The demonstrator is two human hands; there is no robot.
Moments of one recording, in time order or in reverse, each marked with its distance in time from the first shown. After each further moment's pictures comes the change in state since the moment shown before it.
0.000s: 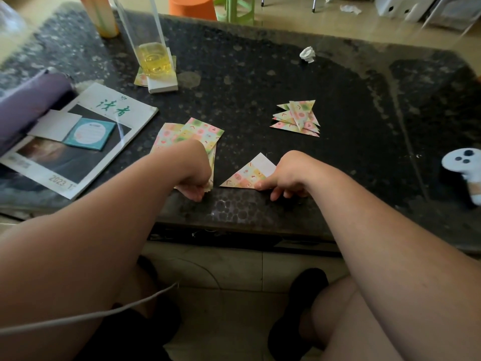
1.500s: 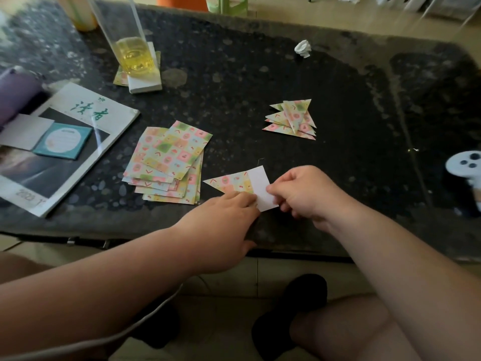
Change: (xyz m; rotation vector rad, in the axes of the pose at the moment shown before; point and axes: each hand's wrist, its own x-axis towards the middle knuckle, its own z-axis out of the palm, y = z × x) left_hand -0.048 -0.002 0.074 0.655 0.143 0.926; right_hand -0.012 0.035 0.011 0.512 0.227 -0.060
